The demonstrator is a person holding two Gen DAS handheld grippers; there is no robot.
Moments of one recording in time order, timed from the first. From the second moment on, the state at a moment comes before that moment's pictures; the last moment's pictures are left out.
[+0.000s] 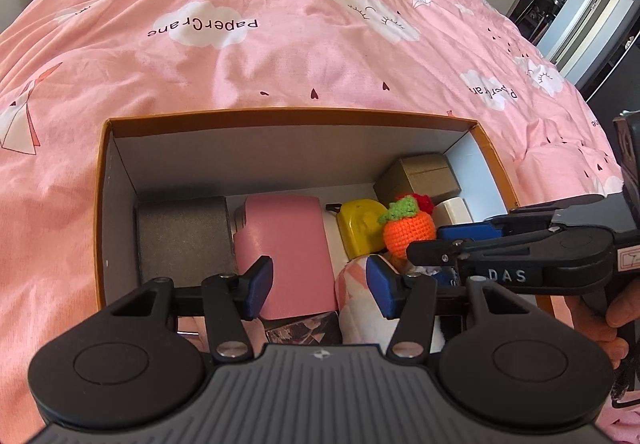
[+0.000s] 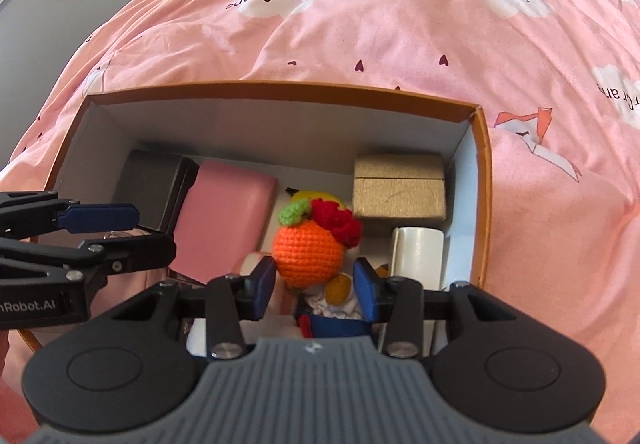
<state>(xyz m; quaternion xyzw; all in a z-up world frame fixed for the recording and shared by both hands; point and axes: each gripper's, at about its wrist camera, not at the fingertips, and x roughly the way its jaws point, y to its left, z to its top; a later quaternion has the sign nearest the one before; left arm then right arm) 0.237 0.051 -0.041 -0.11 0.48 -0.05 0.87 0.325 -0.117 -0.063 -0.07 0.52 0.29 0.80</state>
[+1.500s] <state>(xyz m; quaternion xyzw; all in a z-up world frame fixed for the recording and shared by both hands) 0.128 0.008 0.041 -0.06 0.33 0.01 0.94 0.190 -0.143 0.031 -0.10 0.34 0.24 0.90</state>
